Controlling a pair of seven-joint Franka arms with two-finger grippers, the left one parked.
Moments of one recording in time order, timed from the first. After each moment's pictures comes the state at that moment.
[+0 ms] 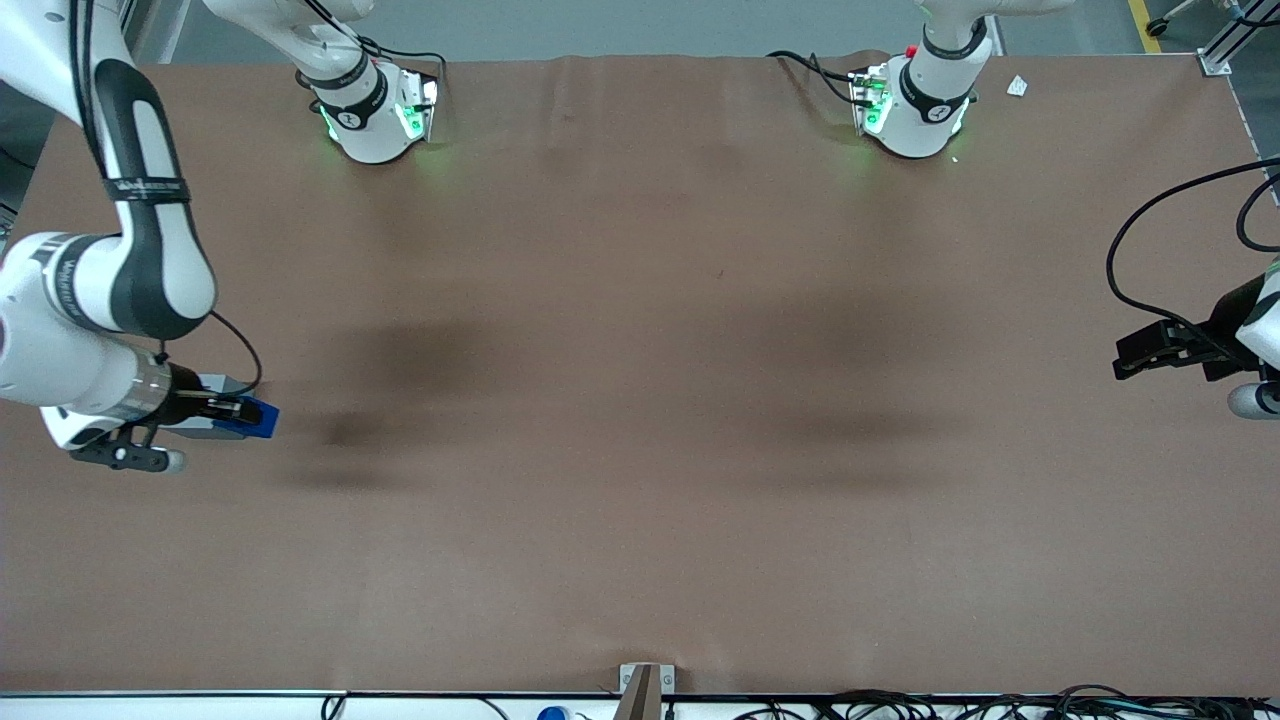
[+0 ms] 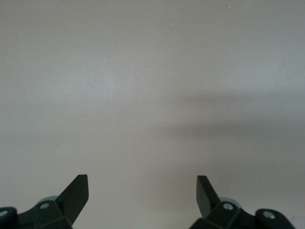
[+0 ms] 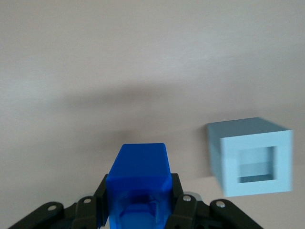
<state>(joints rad) -0.03 0.37 -0.11 -1.77 0.08 2.06 -0.04</state>
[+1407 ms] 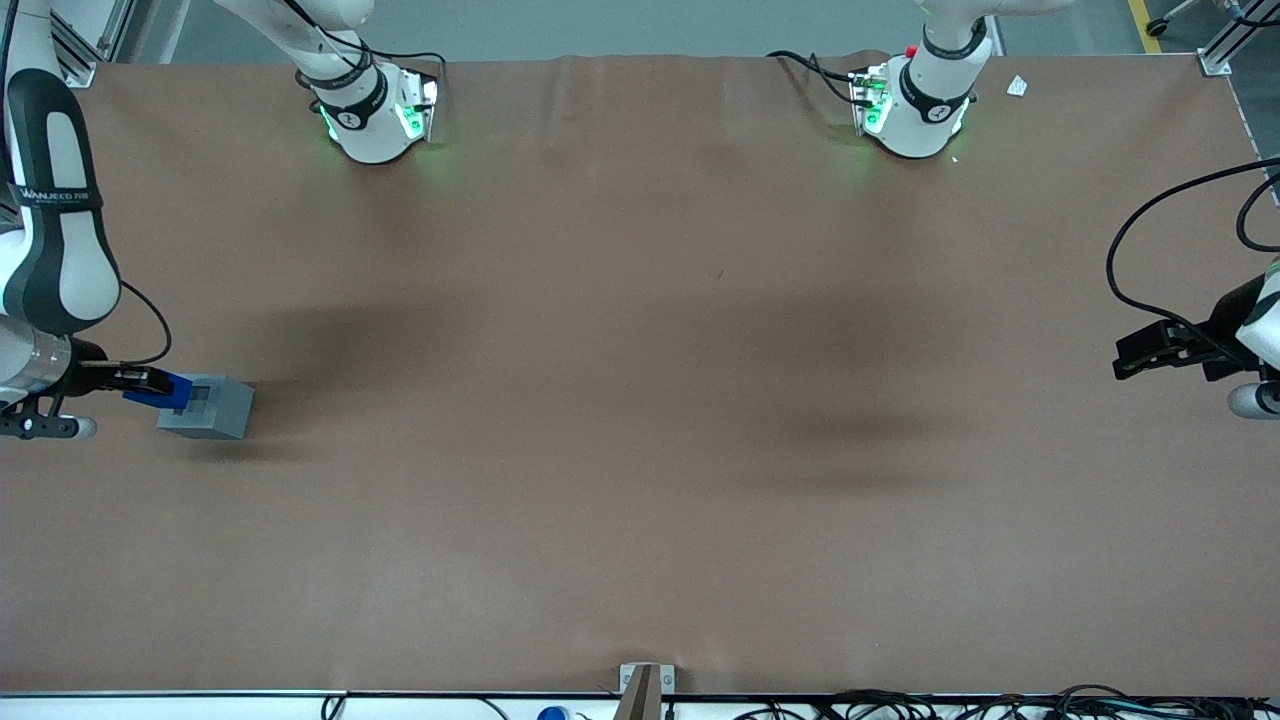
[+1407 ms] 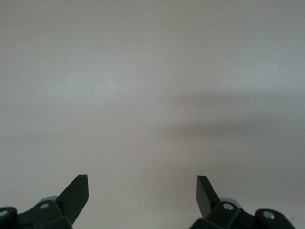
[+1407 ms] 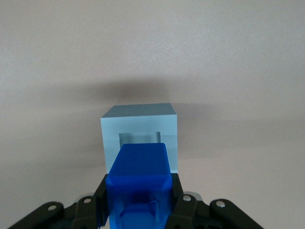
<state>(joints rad) -0.23 0.37 -0.11 -1.84 0.00 2.11 -0.27</state>
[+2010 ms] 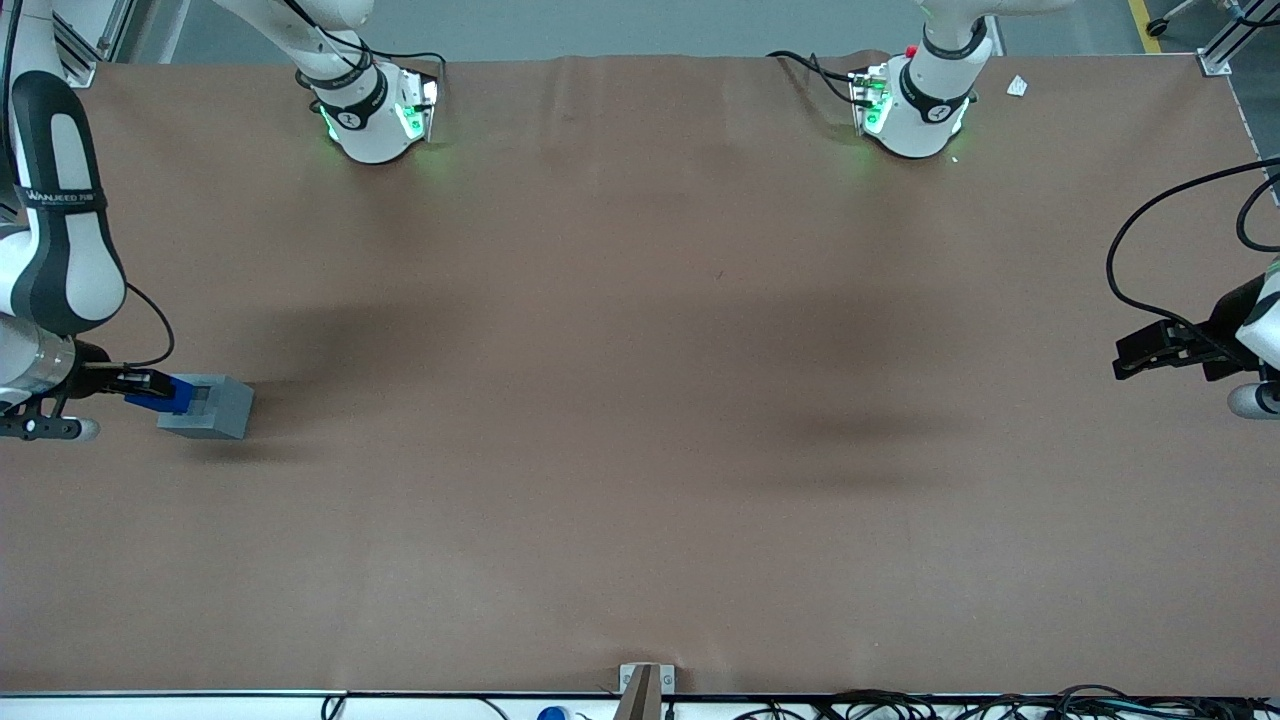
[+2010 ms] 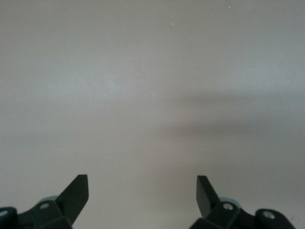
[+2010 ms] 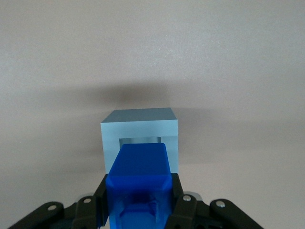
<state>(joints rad) -0.23 0.37 -0.10 -1.85 0.00 2.14 -0.27</state>
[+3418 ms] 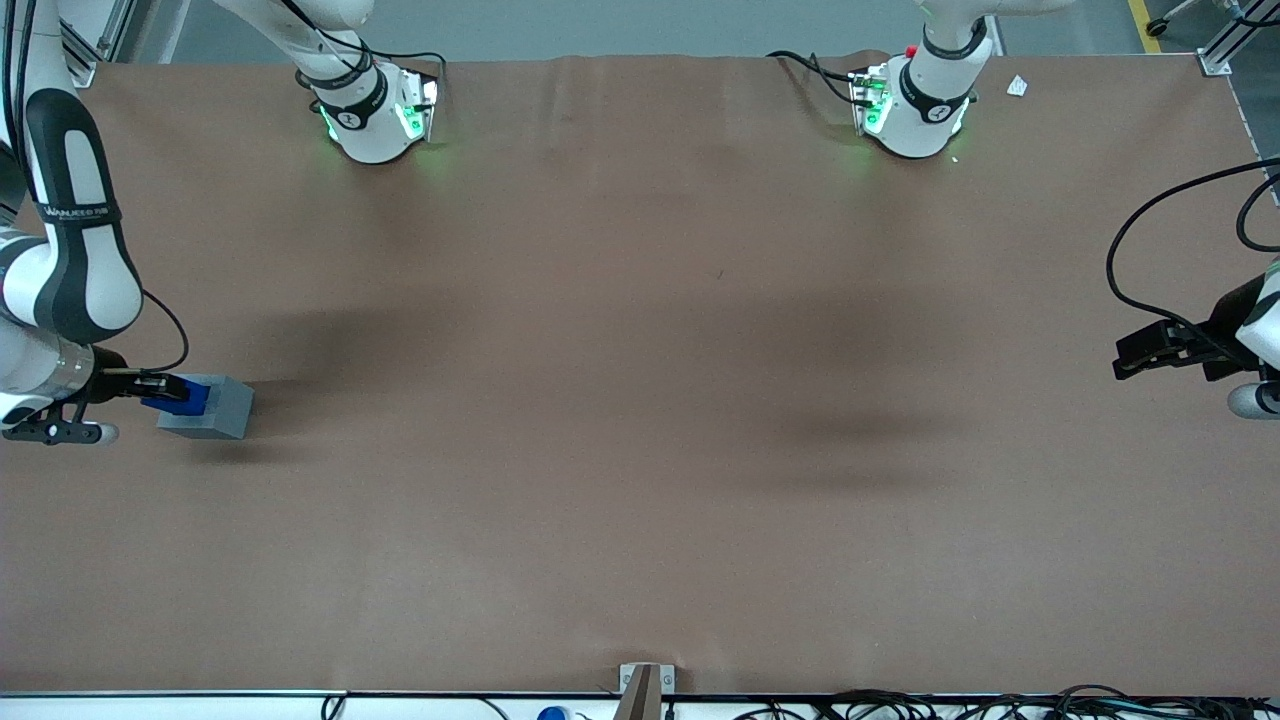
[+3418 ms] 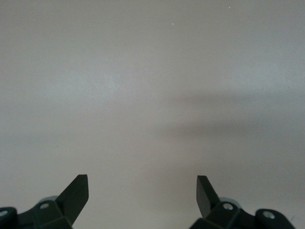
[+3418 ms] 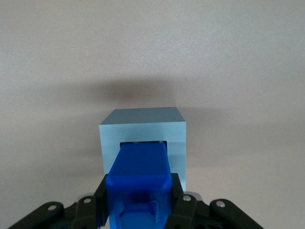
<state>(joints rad) -0.23 0.41 -0.10 -1.85 0.00 2.16 -0.27</state>
